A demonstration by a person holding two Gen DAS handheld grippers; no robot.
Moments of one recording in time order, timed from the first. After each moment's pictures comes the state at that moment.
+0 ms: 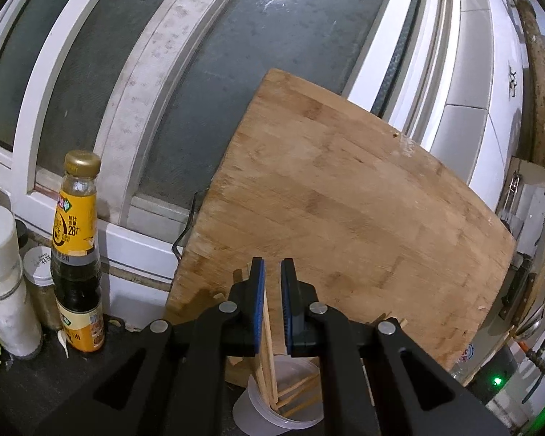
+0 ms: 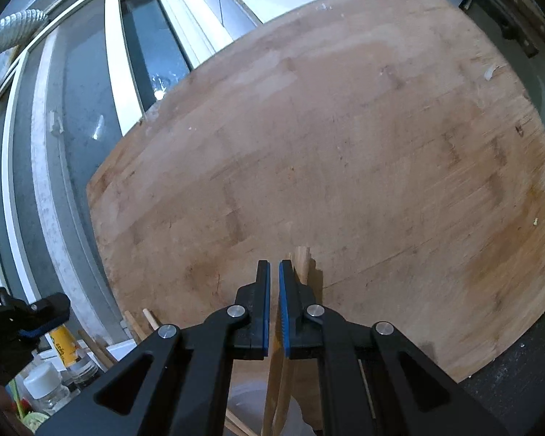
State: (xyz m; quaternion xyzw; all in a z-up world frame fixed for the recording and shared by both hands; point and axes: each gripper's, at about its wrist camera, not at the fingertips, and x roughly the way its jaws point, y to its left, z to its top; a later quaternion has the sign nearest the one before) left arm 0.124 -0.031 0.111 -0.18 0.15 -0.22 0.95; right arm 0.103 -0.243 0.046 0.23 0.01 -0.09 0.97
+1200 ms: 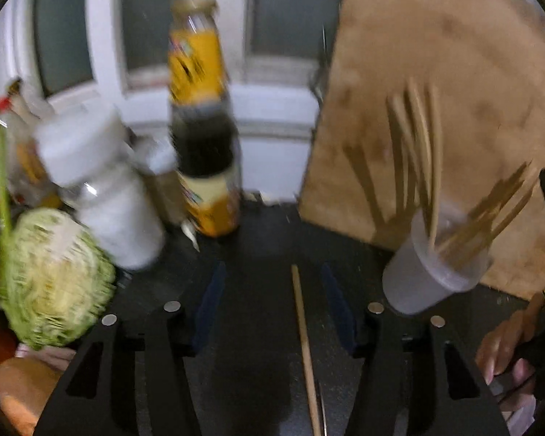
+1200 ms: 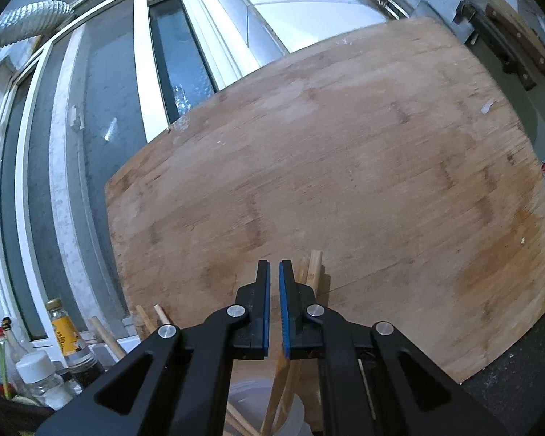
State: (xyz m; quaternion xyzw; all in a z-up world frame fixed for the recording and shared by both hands) left arm 0.128 0.000 0.031 -0.02 0.40 -0.04 0.91; right arm 0.073 -0.235 0.044 0.20 -0.03 -0.09 0.97
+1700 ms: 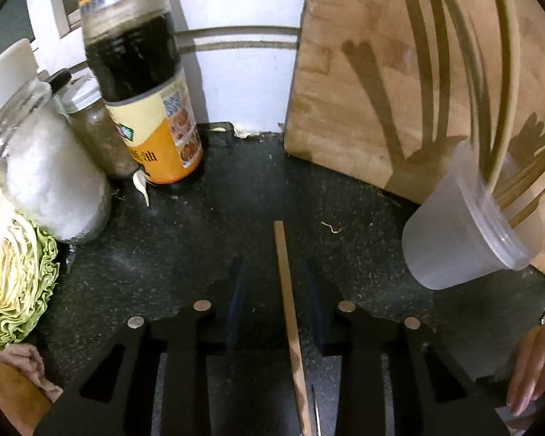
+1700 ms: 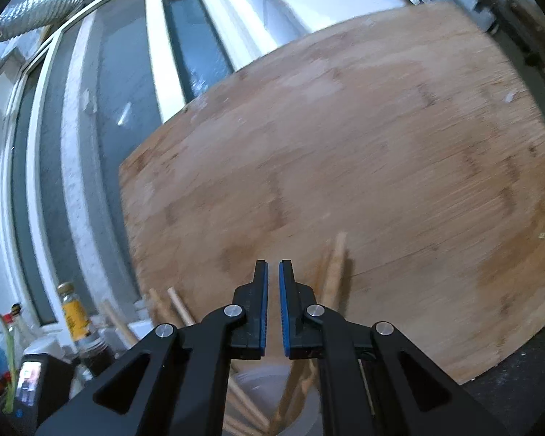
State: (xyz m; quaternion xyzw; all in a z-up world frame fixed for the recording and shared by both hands) left arm 0.167 -0.032 -0.032 0.00 0.49 -0.04 0.87; right arm 0.084 -0.227 0.042 0.19 0.00 -0.04 0.98
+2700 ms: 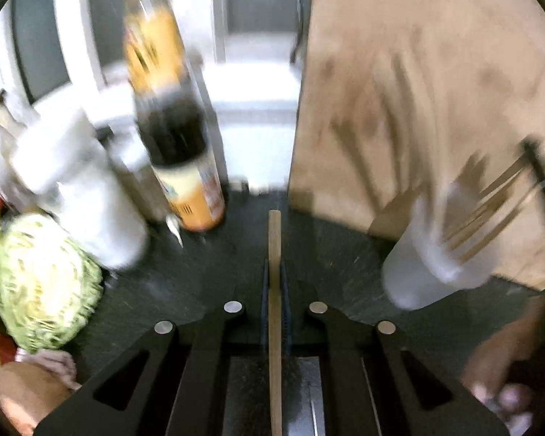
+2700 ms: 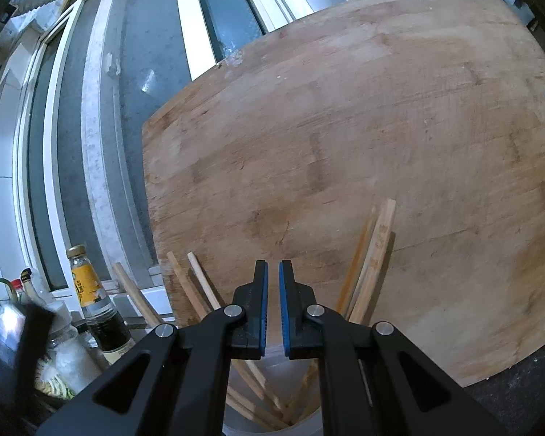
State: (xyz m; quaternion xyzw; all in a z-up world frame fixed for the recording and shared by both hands) left arm 0.131 -0.042 0.032 0.01 0.40 -0.03 0.92; right arm 0.096 -0.210 0.037 0.15 0.04 -0.01 0.99
